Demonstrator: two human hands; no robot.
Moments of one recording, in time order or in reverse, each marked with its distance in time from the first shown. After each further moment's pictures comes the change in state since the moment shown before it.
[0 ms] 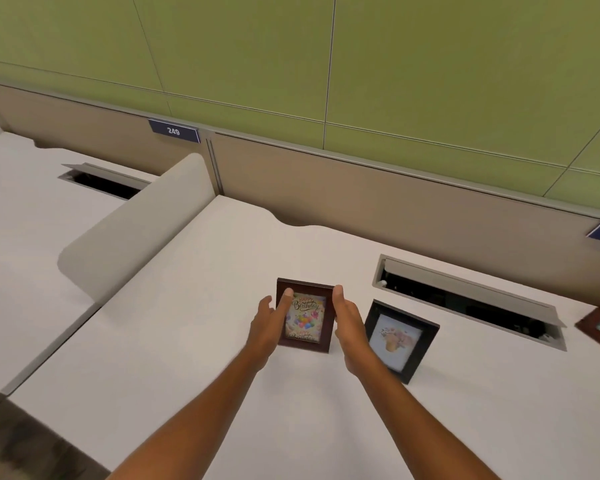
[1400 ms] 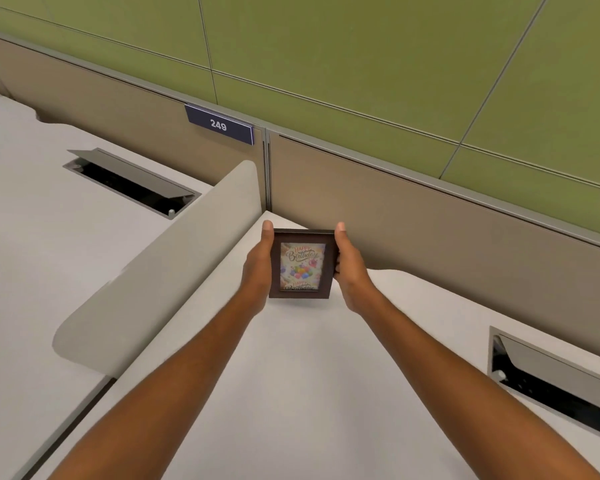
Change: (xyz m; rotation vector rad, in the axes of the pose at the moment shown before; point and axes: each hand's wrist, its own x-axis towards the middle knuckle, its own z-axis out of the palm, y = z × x) left_hand 0.288 0.138 -0.196 -0.322 0.054 0.164; right_hand 0.248 -0.174 0.251 0.062 -0.174 -0.136
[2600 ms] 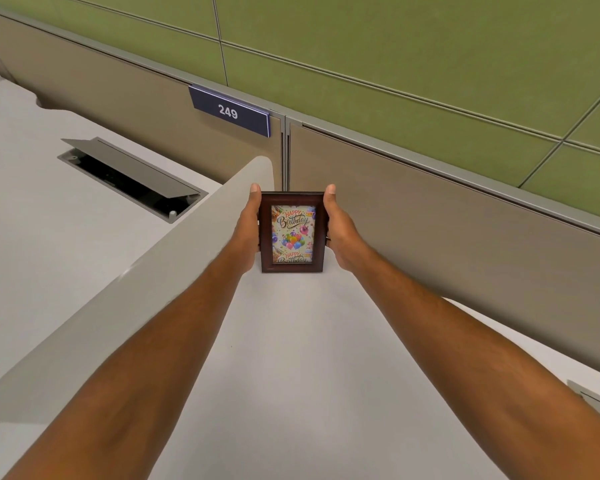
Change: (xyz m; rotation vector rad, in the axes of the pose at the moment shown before) left_hand 0.172 0.019 -0.046 0.037 0.095 -0.020; right_hand 0.187 -0.006 0.070 -0.140 -0.065 0.061
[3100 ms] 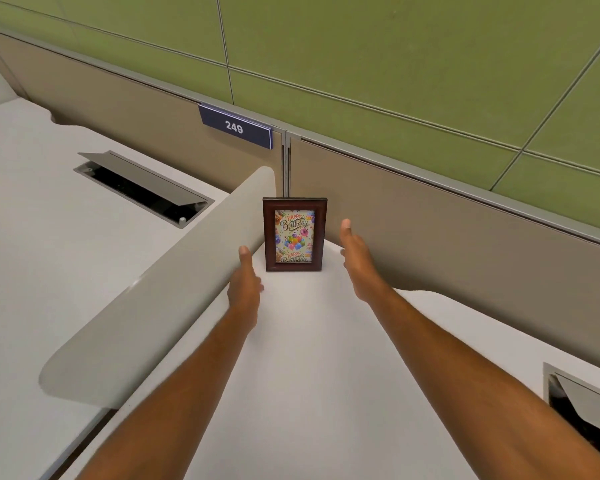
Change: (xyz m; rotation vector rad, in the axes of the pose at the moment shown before) left_hand -0.087 -0.066 -0.017 0.007 0.276 -0.152; right_hand -0.075 0.027 -0.032 -0.085 0.110 -0.066
